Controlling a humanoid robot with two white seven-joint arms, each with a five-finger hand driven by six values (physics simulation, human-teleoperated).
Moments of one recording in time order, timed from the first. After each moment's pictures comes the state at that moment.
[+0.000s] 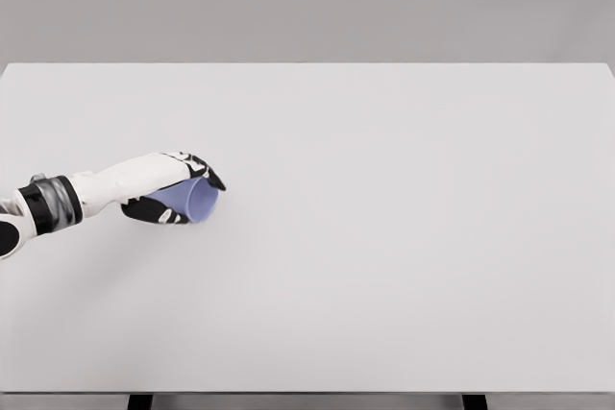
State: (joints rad) left arm -0.44 0.89 -0.69 -1.69 -0.14 -0.19 -0.40; right arm -0.02 0.00 -0.08 -0.01 0.07 -0.06 0.07
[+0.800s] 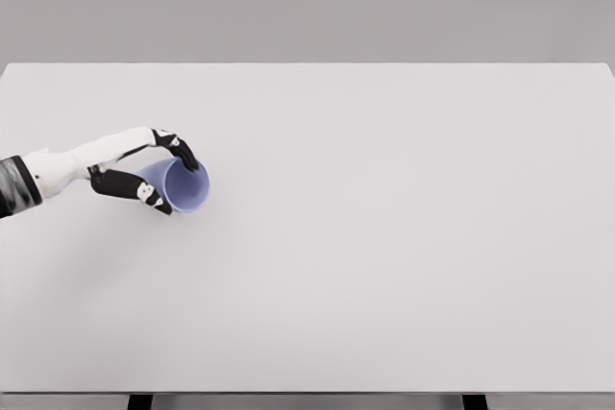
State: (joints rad) left arm -0.46 0.97 -0.66 -1.65 0.32 -0.22 -0.41; right arm -0.02 0.00 -0.08 -0.01 0.07 -0.06 0.07
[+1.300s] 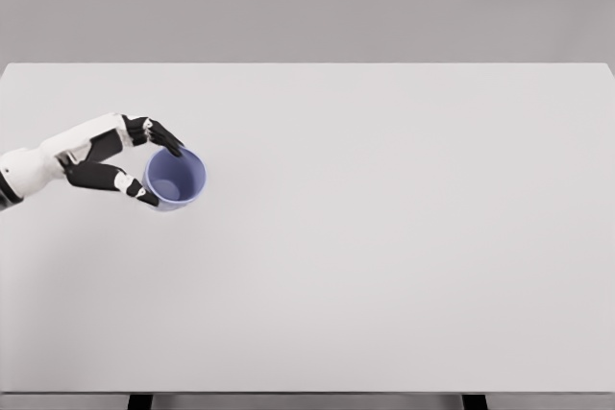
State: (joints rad) left arm -0.46 0.93 -0.66 -1.45 0.76 -0.38 -0.61; right arm -0.02 0.00 -0.08 -0.01 0.07 -0.06 0.07
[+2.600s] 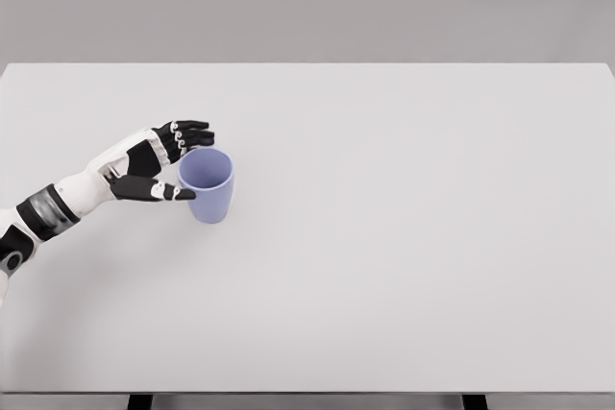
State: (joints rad) left arm -0.41 0.73 -0.68 -1.28 0.93 -0.32 -0.61; right arm -0.02 0.00 -0.08 -0.01 0.07 -0.06 0.07
